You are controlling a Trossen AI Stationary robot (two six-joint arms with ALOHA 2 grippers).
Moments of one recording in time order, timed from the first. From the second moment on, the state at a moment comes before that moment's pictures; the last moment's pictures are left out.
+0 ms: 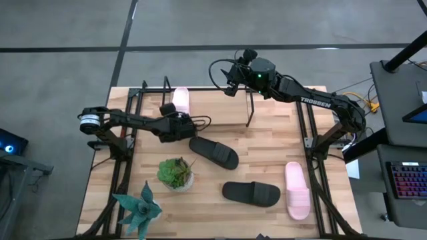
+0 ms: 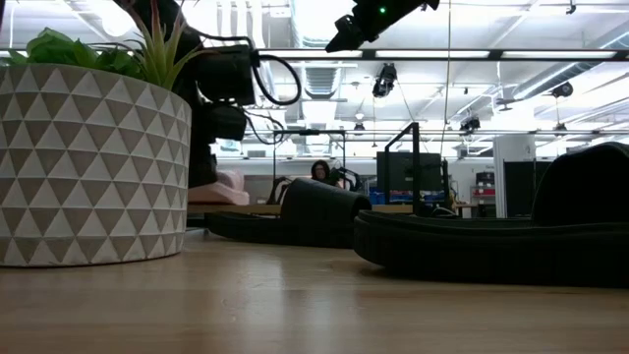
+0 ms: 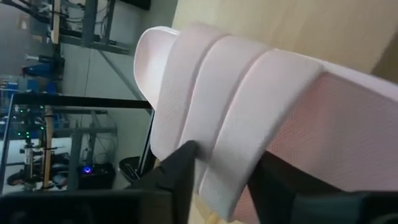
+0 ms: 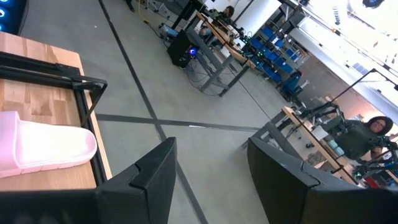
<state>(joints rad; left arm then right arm) 0.14 1.57 0.90 -0.69 -0.93 -0.15 -0.38 1.55 1.44 -0.06 0.34 -0.60</state>
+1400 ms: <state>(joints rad) 0.09 0.92 0.77 -0.21 -0.09 0.30 -0.36 1.53 1.44 -0.08 0.33 -0.63</state>
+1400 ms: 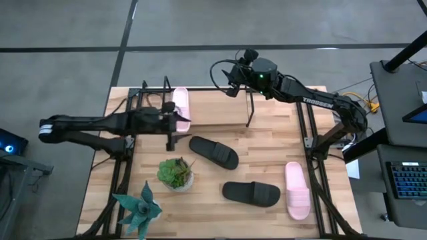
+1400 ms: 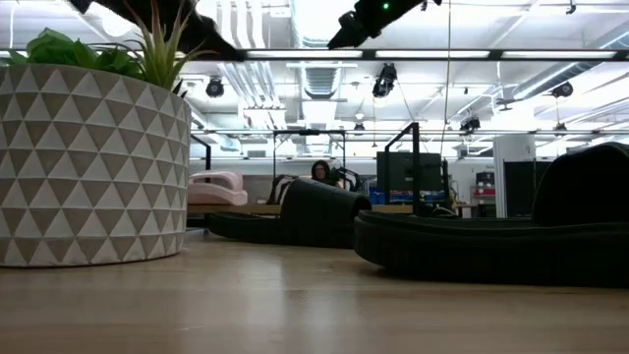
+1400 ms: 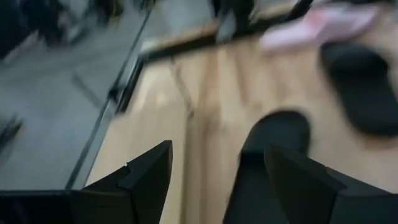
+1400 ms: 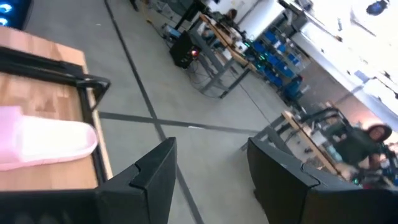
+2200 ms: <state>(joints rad) 0.08 0.58 0.35 0.25 -0.05 0.36 0.12 1.29 1.44 -0.36 0.34 -0.41</state>
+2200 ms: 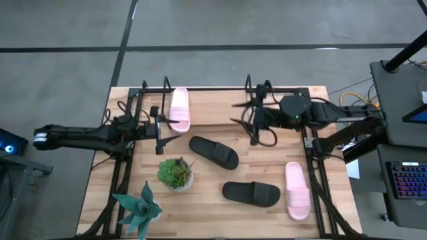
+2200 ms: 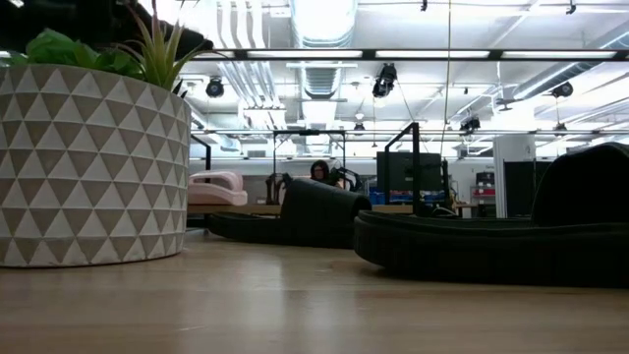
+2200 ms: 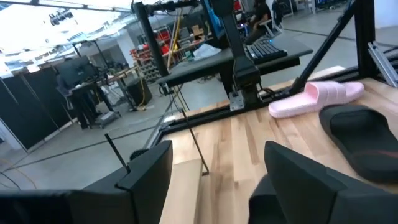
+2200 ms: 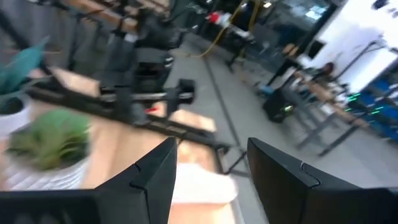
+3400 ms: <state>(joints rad) 0.08 0.58 0.32 0.25 -0.06 0.44 0.53 1.31 1.44 -0.96 0.34 0.54</state>
